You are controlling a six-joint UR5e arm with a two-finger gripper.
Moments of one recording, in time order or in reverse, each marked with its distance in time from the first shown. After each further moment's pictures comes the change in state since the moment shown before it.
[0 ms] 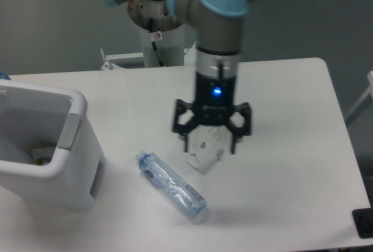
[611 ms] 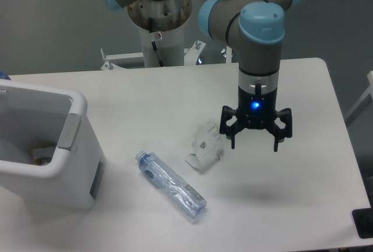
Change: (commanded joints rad) arm 0.022 -0.026 -0.083 -0.009 0.233 0.402
